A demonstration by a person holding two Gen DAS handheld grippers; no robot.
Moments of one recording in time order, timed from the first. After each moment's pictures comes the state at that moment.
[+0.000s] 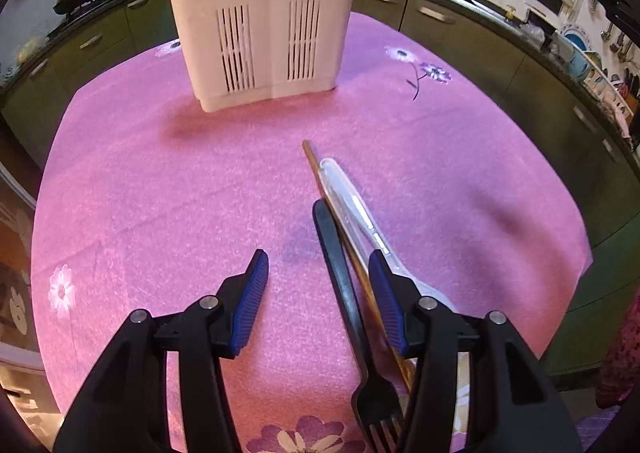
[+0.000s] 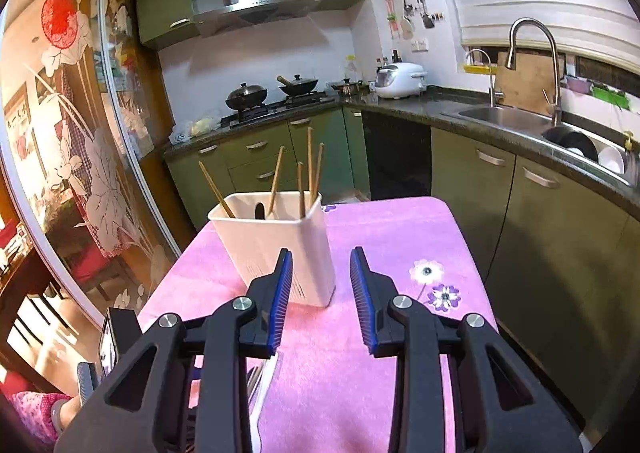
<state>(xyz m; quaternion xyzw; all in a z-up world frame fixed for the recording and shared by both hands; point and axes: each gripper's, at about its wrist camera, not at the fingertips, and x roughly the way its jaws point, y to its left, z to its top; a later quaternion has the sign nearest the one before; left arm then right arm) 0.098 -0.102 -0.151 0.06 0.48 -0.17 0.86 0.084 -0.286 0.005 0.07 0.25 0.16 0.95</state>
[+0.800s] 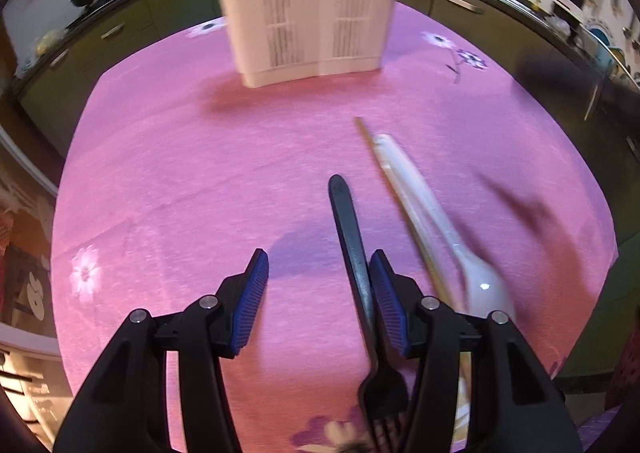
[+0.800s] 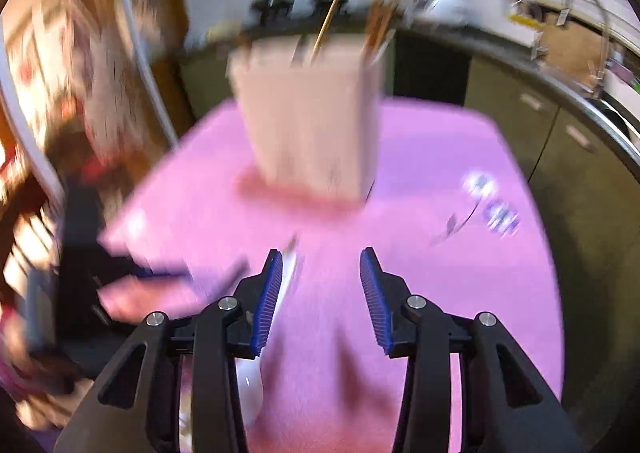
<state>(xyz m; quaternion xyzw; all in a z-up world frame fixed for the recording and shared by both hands) 0.105 -0.075 -0.157 0.07 0.50 -0.12 0.85 0.110 -0.209 -0.091 -0.04 0.40 0.19 0.89</state>
